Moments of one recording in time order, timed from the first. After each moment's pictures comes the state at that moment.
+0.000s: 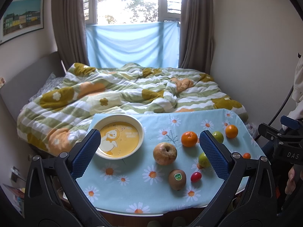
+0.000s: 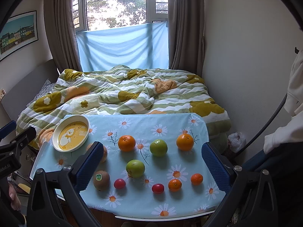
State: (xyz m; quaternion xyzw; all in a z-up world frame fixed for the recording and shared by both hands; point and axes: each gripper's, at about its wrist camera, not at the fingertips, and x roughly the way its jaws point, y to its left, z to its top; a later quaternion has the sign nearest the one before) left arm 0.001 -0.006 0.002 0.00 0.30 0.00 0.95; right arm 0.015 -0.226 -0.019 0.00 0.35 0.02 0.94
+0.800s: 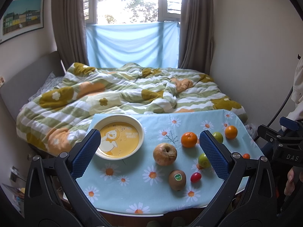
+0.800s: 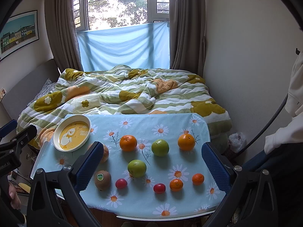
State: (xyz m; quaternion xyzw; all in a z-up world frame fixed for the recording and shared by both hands) left arm 0.000 -0.004 0.003 0.00 0.30 0.00 0.95; right arm 0.014 -0.222 -0.016 0.00 0.35 0.02 0.94
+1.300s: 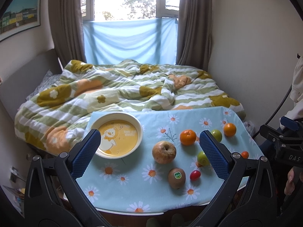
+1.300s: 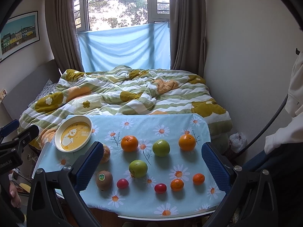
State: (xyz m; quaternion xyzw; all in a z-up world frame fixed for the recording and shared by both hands) left arm 0.007 -0.001 0.004 0.00 0.32 -0.01 0.95; right arm 0.013 -0.221 -0.013 0.01 0.35 0.02 0.94
